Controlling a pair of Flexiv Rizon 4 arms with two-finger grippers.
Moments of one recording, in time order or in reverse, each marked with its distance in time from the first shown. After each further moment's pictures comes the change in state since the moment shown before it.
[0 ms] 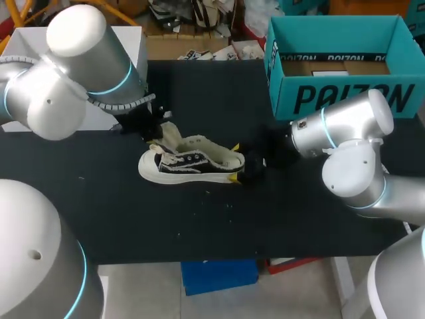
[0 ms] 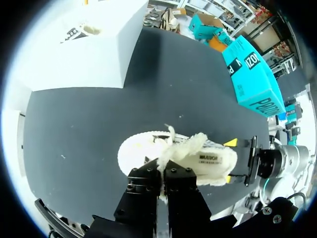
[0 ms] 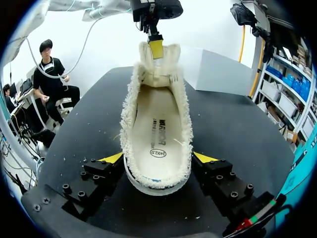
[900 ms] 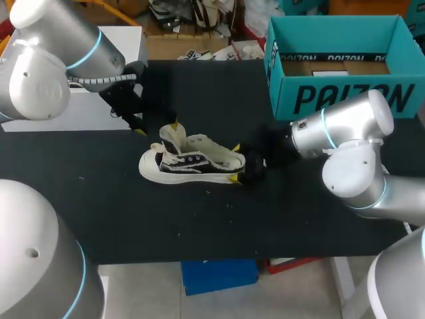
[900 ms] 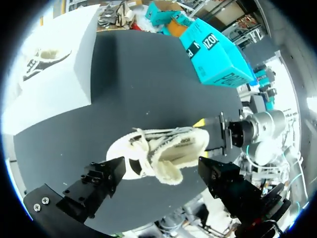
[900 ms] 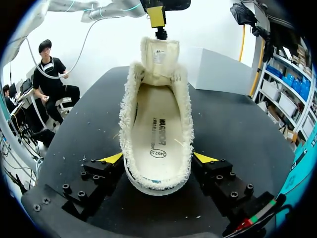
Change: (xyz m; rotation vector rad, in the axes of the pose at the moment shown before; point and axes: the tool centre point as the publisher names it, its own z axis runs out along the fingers) left arm 0.034 -0.008 -0.042 -0.129 0.280 0.300; right arm 0.000 -0.002 0.000 0.002 0.000 0.001
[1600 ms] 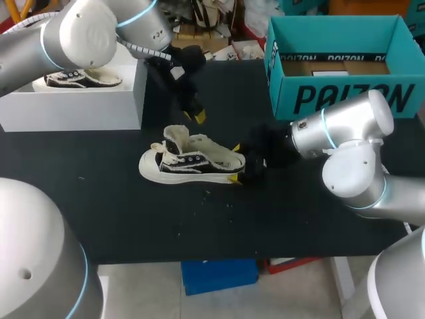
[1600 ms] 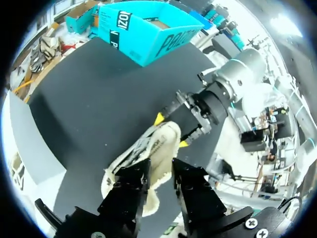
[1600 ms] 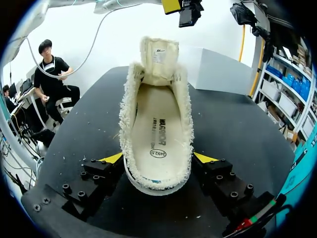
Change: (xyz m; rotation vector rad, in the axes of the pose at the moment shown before) left arm 0.070 -0.031 0.024 -0.255 0.085 0.578; right arm 0.000 0.000 0.000 0.000 0.000 0.000
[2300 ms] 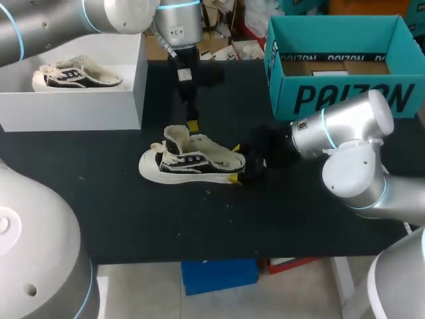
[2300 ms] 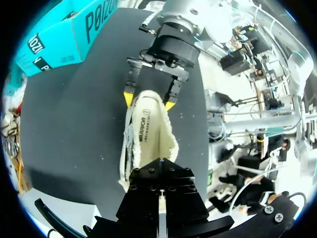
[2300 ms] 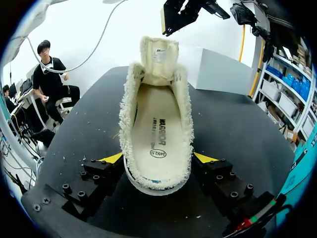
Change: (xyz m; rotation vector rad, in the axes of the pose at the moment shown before) left arm -0.011 0.021 0.015 -0.371 0.092 0.594; right arm 0.000 0.000 0.000 0.000 0.000 0.000
